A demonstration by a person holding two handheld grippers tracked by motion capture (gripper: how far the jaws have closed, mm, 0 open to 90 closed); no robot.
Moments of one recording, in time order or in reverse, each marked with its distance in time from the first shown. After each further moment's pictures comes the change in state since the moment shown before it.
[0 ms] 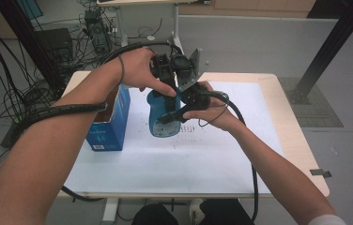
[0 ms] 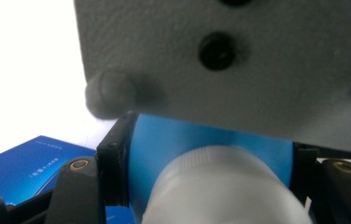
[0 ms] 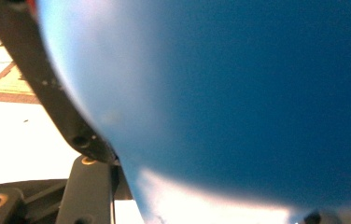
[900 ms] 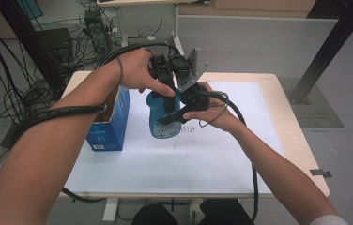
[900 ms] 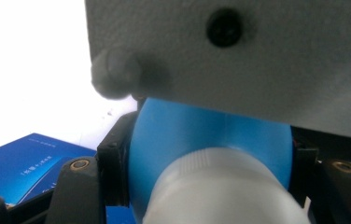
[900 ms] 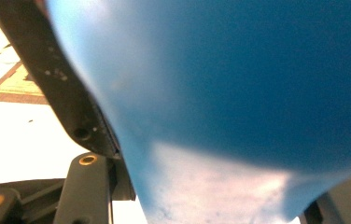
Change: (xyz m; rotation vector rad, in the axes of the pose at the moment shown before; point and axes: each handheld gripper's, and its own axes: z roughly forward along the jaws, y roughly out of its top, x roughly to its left) left arm 0.000 -0.002 0.000 -0.002 -0.012 -0.021; right arm 0.001 -0.001 0.001 -0.011 0.029 0.022
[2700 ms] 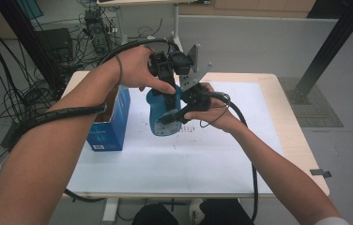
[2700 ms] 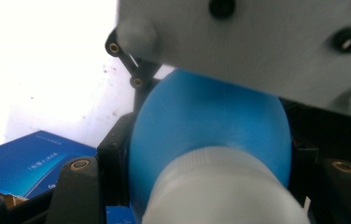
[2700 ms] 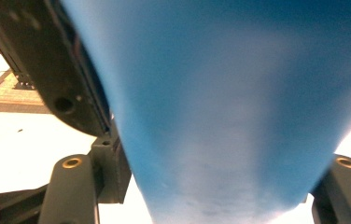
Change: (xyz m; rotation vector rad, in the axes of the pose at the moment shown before) left arm -0.002 0.000 -0.010 -0.031 0.020 -0.029; right arm 0.001 -0.004 -0.003 -0.014 -0.048 0.008
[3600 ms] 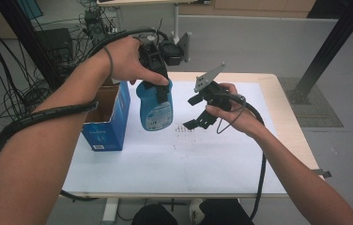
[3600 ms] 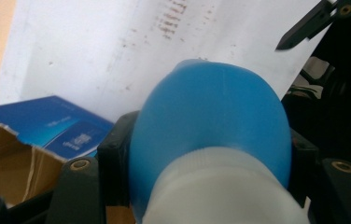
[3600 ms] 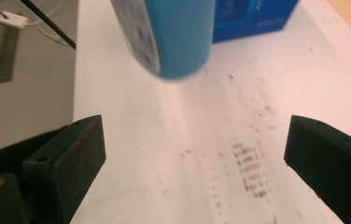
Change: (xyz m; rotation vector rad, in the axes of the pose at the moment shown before) left arm 0.010 -0.018 -0.026 0.036 0.047 -0.146; right arm 0.017 -0.015 -0.048 0.310 -0.203 0.217
